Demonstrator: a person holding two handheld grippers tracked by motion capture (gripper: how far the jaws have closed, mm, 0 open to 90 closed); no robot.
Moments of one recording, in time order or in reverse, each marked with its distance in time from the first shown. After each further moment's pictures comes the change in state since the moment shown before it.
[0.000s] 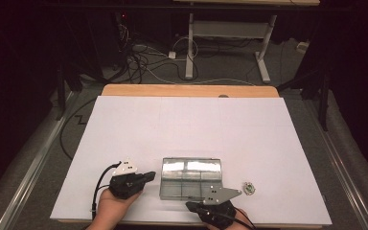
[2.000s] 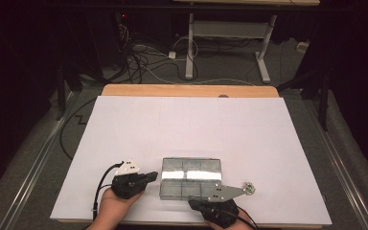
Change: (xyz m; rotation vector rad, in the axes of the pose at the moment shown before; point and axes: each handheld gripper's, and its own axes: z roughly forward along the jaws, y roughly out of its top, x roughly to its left) left arm -0.001 0.001 0.004 0.005 -0.019 0.009; right arm -0.008 -0.006 -0.003 -0.049 0.002 0.062
